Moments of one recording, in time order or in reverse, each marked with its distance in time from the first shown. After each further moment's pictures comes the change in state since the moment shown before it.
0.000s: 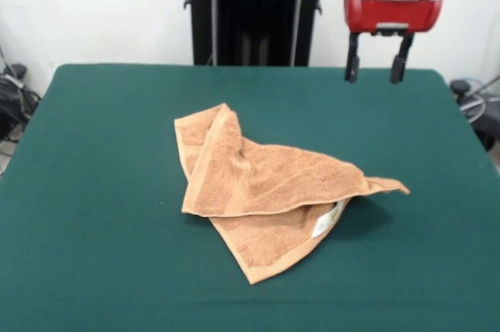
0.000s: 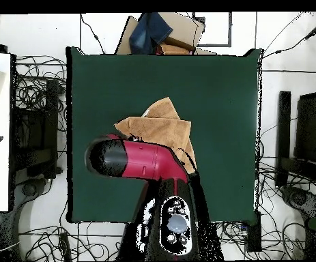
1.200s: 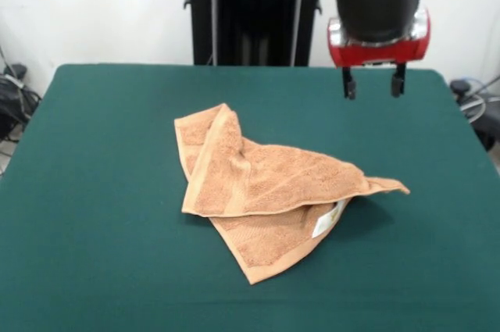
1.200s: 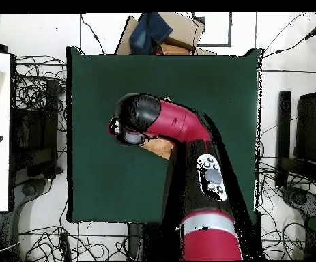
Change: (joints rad) arm -0.156 0.191 0.115 -0.273 0.096 0.472 0.000
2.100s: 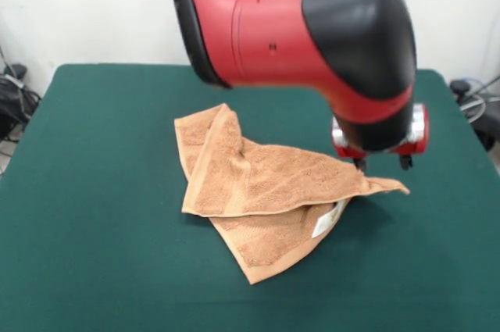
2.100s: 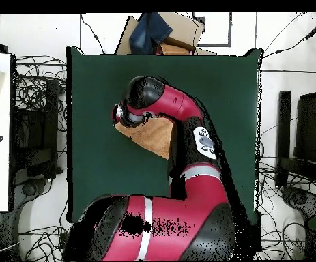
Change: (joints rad) arm -0.005 0.317 0.041 -0.300 0.058 0.098 0.000
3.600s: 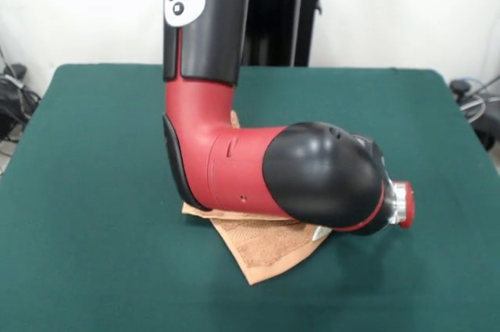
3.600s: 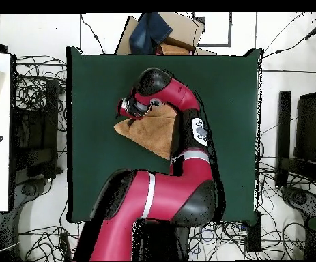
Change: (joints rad) arm 0.007 0.353 0.000 -0.449 0.065 0.305 0.030
